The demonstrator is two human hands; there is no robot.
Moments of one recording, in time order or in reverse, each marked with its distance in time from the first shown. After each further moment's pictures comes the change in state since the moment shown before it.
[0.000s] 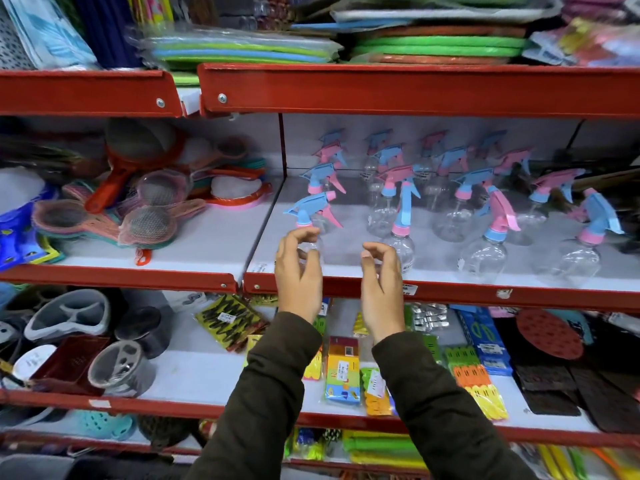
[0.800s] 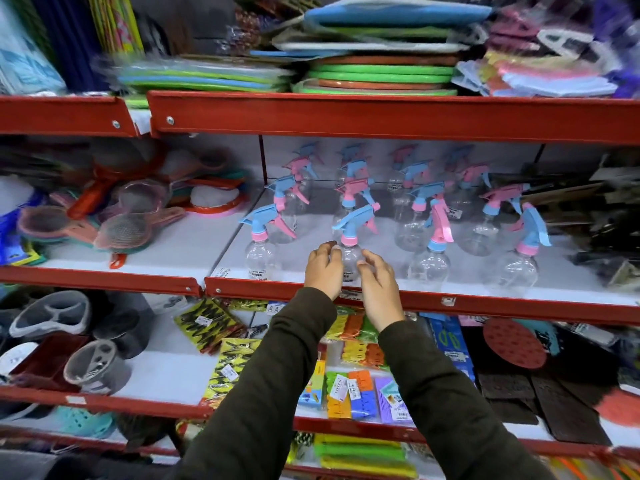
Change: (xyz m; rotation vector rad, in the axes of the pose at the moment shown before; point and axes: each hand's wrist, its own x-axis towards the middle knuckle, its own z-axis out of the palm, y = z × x) left_hand -0.002 0.012 0.122 0.230 -0.287 -0.399; right_hand 0.047 0.024 -0.090 -0.085 -0.157 0.206
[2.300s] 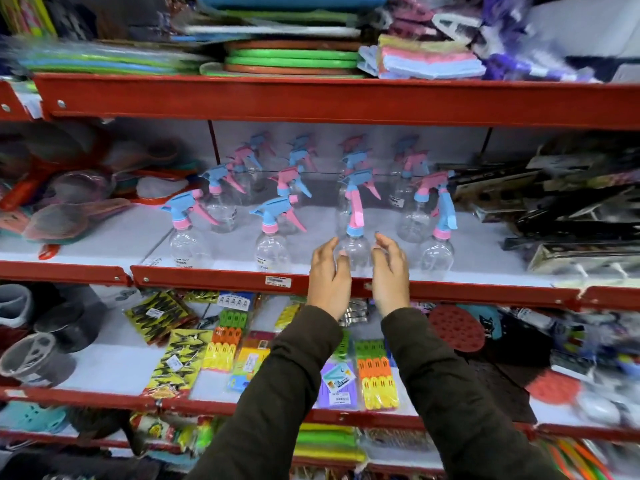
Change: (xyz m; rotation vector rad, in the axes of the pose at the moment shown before) left_hand -0.064 0.034 0.141 -0.021 0.093 0.219; right_hand 0.013 0.030 -0.148 0.087 0.166 -0.046
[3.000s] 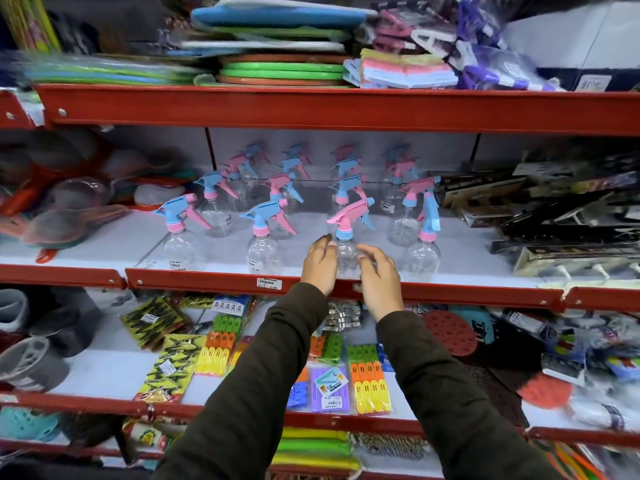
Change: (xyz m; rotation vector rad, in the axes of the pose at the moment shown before) left_hand 0.028 0.006 0.010 -0.058 -0.117 -0.154; right_hand -0.001 0.008 -0.014 -0.121 -0.097 -0.023
